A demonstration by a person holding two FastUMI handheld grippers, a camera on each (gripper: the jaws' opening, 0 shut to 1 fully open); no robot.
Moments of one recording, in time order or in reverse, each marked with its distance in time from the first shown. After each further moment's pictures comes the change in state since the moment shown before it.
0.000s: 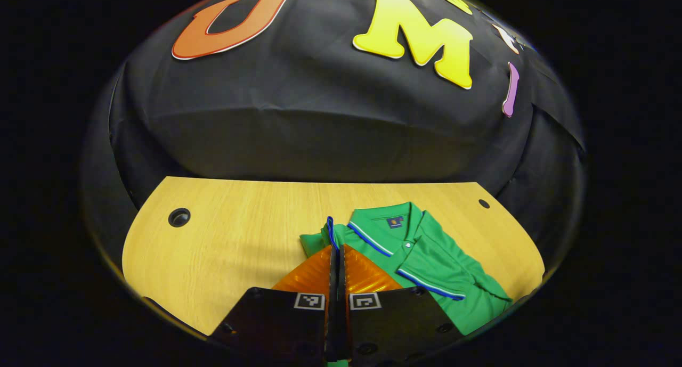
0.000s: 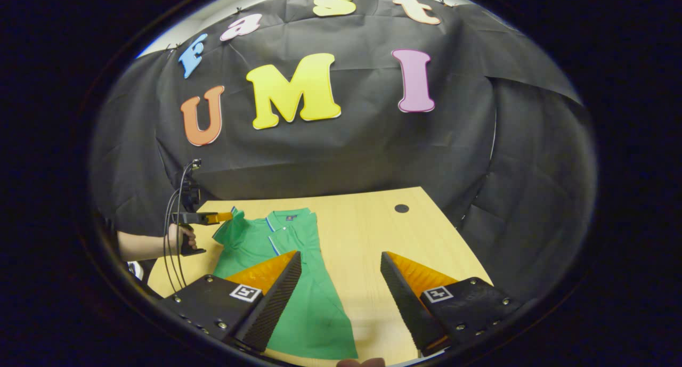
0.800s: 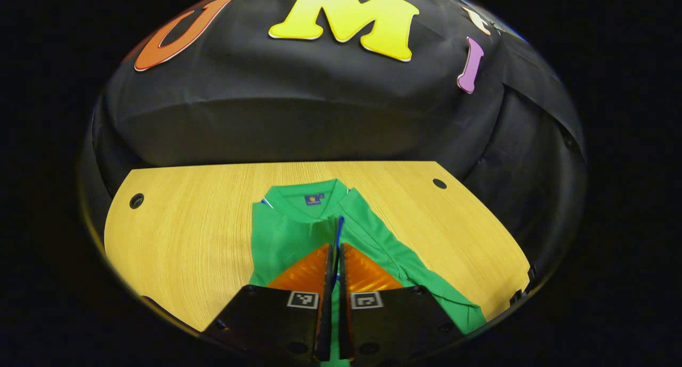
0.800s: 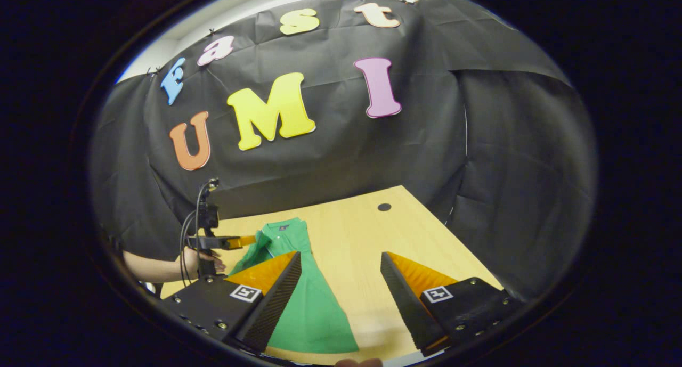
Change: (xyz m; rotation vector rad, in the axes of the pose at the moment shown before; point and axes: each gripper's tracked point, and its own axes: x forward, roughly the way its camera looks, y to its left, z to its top) left arm -0.008 -0.126 -0.057 0.095 0.117 -0.066; right arm -0.040 -0.039 -0.019 0.139 -0.056 -0.018
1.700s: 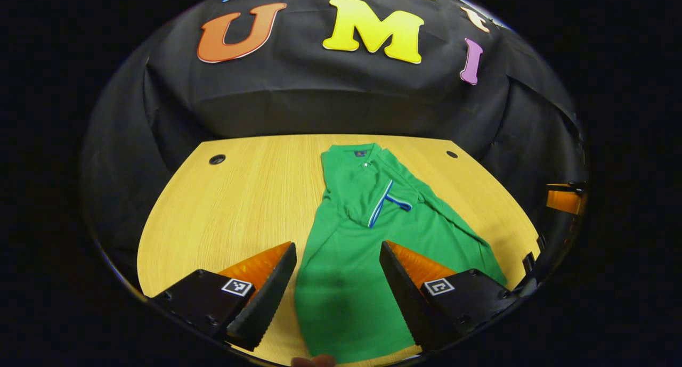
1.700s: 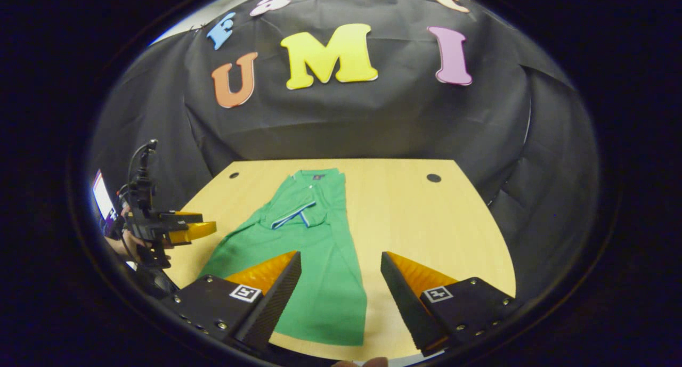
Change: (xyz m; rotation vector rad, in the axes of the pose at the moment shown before) left arm -0.200 0.047 -0.121 -0.055 0.047 0.135; right arm 0.048 0.055 -0.094 -0.259 0.275 0.178
